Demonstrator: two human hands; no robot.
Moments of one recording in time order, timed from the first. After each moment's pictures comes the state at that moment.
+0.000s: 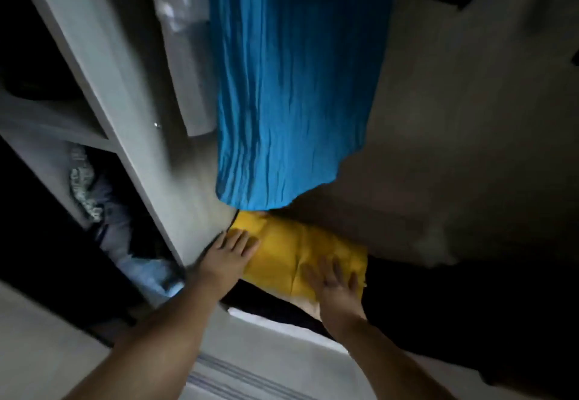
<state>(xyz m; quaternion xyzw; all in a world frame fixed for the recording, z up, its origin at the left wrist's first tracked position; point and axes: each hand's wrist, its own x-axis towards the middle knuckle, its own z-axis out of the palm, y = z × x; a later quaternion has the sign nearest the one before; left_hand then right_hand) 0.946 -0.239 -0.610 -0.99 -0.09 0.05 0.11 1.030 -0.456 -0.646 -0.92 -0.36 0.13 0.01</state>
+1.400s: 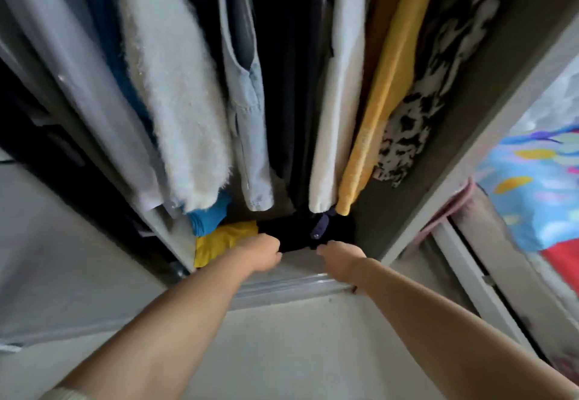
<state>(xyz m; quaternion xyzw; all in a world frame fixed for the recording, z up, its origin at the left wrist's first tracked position) 0.762 -0.513 -0.084 -0.96 0.08 0.28 -0.04 0.774 -0.708 -0.088 -0.93 -0.23 0.29 -0.04</state>
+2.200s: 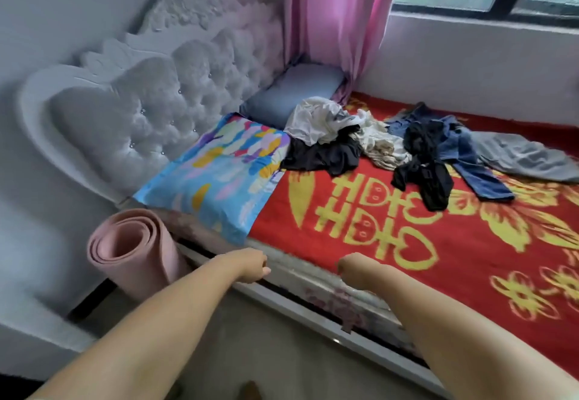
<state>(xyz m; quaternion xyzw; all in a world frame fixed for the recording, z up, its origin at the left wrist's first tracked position) 0.793 -1.228 -0.052 -0.79 0.50 0.33 0.12 0.591 -1.385 -0.064 -0.89 0.33 0.28 0.17</state>
